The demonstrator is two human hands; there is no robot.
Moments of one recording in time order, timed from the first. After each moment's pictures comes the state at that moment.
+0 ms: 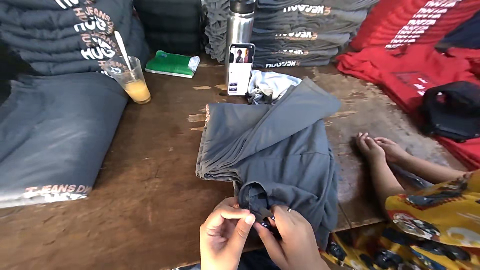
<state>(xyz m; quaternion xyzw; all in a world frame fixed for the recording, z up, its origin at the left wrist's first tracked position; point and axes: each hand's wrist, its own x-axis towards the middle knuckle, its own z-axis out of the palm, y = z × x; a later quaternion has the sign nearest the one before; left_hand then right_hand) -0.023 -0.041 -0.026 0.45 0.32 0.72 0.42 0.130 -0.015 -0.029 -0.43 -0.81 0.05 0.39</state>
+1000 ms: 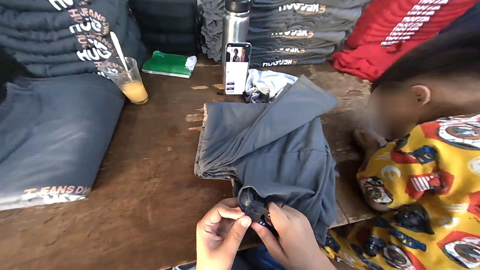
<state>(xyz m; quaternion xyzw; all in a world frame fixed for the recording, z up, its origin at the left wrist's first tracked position) -0.030 -0.046 -0.027 0.44 0.31 0.71 0.46 0.135 -0.011 -0.027 -0.40 -0.84 0.06 0.36</state>
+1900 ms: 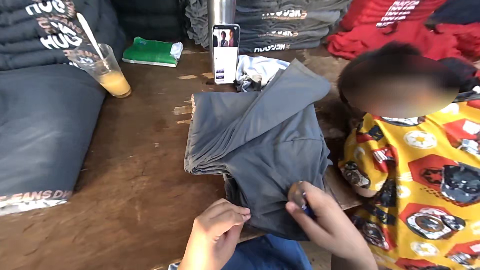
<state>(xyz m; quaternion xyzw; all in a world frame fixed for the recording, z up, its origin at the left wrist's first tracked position) -0.052 -0.037 -0.034 0.71 0.39 0.53 0.25 0.213 0.007 -0.020 -0.38 -0.83 0.24 0.34</state>
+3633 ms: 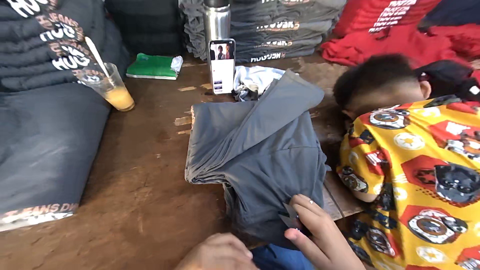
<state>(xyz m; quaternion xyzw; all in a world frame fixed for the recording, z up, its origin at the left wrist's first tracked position) -0.082 -0.057 0.006 0.76 0.25 0.38 0.47 0.199 -0.006 -0.025 -0.39 -0.82 0.20 0.36</state>
